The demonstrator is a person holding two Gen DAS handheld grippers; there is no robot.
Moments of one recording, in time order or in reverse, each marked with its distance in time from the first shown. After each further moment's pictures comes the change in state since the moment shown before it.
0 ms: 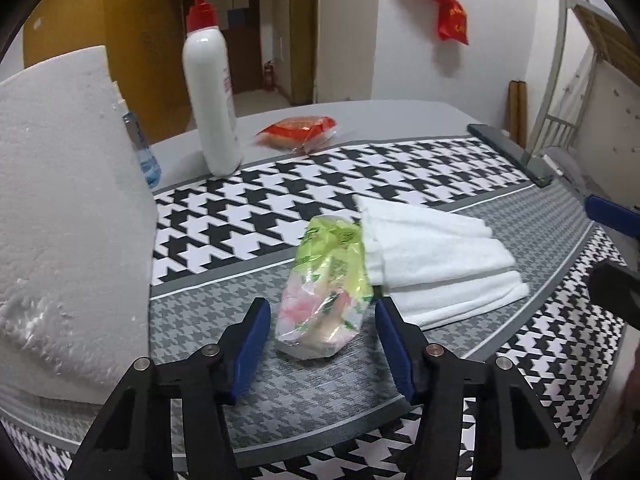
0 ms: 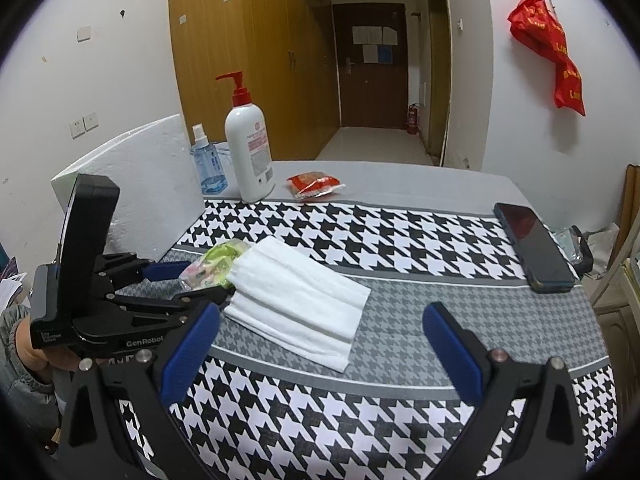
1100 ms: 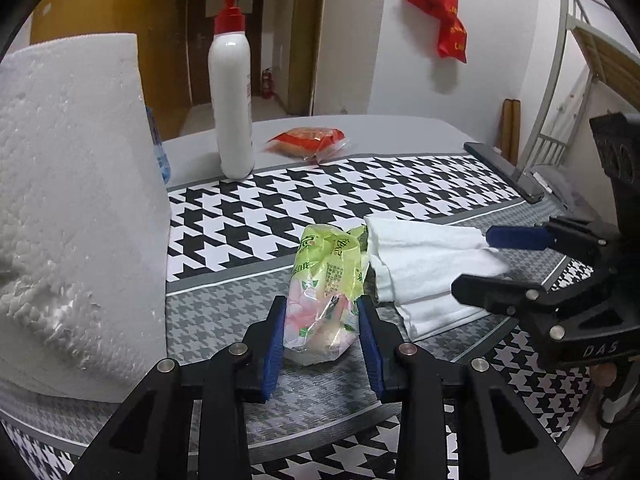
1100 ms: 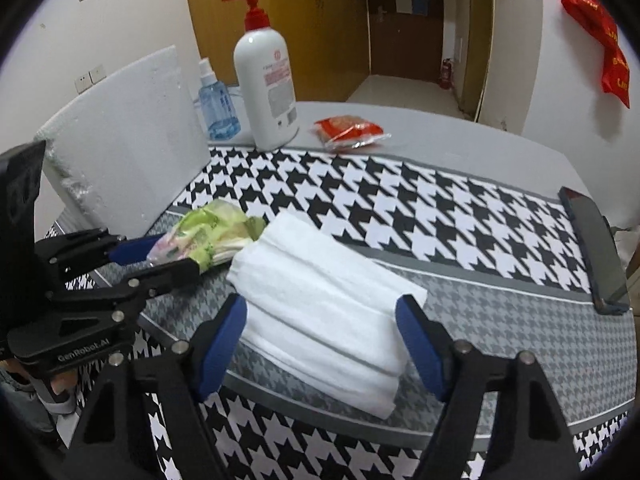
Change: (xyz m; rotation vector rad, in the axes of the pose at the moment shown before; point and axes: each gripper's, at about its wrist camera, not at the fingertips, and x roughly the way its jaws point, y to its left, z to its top) left arm -0.013 0.023 -0.005 -0.045 -0.034 -0.040; right arm 0.077 0.015 0.011 -0.062 0.230 0.088
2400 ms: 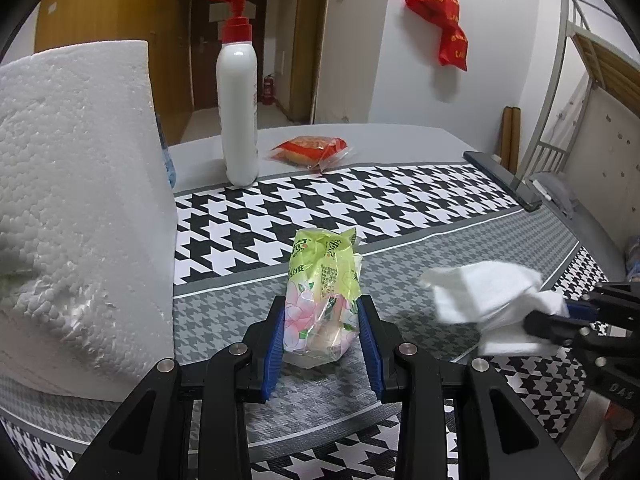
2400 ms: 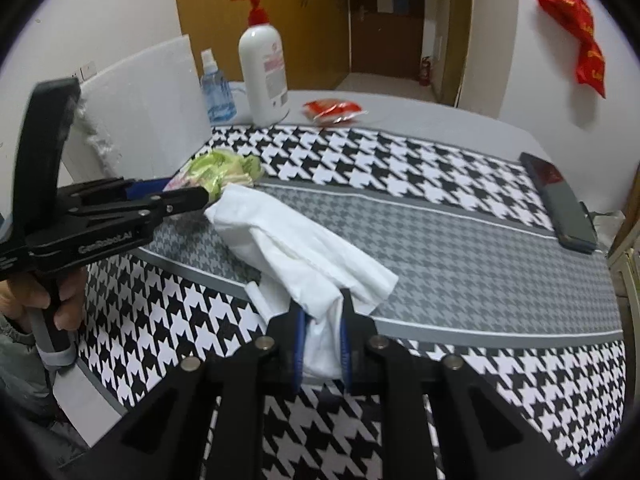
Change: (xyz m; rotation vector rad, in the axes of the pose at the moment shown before) left arm -0.008 0.001 0.000 -0.004 -0.031 0.000; right arm -0.055 0.015 -0.047 0.037 -0.028 -0.091
